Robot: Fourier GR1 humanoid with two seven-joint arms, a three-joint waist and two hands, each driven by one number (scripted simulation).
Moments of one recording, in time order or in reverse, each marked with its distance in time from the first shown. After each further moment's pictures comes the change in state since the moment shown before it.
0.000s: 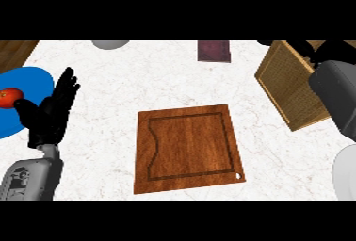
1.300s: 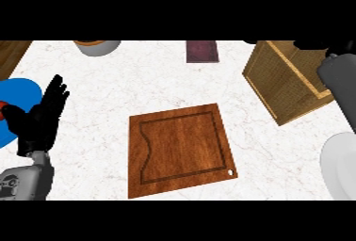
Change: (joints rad) left arm 0.050 0.017 0.044 0.000 0.014 -0.001 0.001; right arm 0.087 -0.059 -0.232 -0.268 -0.156 -0.556 0.041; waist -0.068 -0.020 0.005
